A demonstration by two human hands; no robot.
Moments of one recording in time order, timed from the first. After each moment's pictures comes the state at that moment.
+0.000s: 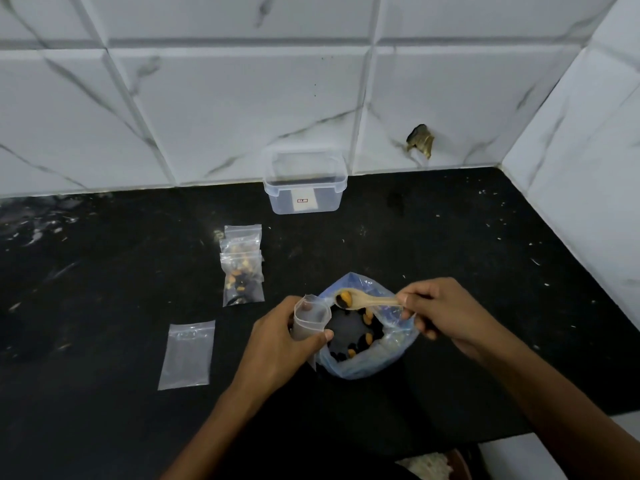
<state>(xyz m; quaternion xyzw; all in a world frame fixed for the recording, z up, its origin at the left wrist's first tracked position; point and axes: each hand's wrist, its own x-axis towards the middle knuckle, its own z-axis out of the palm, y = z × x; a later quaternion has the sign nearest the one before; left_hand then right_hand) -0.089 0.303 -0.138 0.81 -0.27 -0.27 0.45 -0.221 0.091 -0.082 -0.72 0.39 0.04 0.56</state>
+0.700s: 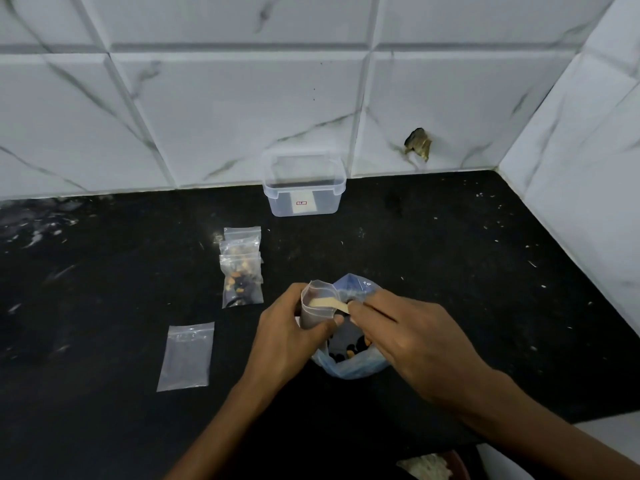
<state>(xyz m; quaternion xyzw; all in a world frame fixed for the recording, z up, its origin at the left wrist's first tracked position) -0.095 0.290 -0.124 0.77 -0.29 -0.23 0.51 -0.226 0.153 -0.049 -0.99 -0.04 -0.13 0.07</state>
